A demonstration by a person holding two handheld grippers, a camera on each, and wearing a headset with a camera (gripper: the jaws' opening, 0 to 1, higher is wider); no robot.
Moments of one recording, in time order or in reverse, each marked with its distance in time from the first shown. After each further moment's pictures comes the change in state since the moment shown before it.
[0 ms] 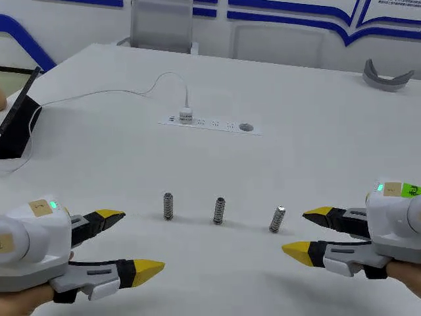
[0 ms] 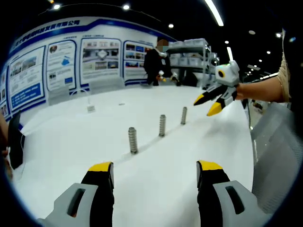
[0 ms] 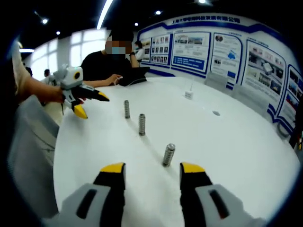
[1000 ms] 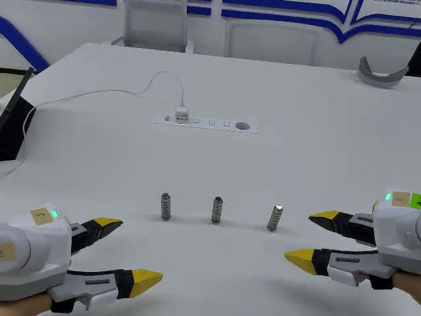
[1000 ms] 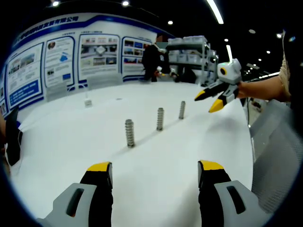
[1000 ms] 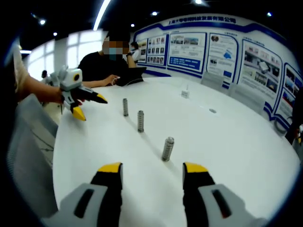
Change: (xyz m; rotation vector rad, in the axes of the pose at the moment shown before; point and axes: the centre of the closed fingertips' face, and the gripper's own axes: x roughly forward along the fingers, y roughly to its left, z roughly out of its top) left arm 0.000 -0.003 -0.011 -0.010 0.031 -0.018; right arm -0.006 0.001 -0.008 0.015 -0.007 -0.031
